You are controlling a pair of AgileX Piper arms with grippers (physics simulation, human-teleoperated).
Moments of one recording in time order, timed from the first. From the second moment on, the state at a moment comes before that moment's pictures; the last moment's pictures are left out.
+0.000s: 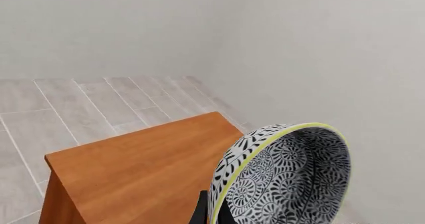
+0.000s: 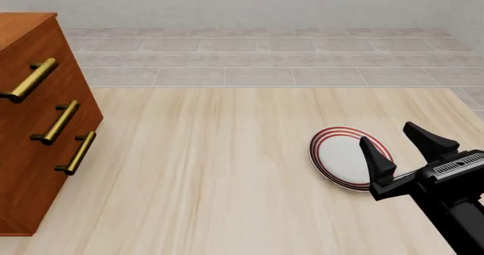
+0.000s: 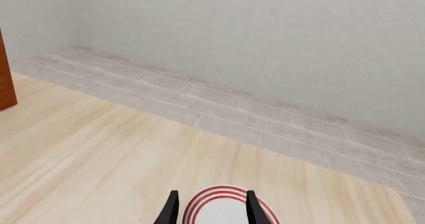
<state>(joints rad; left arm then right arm) 0.69 1.03 -0.89 -0.10 -0.53 0.26 0.82 -0.15 -0.63 -0.19</state>
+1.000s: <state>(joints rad) 0.66 1.01 -0.87 -0.10 -0.51 0.25 0.81 -0.15 -0.62 -0.18</state>
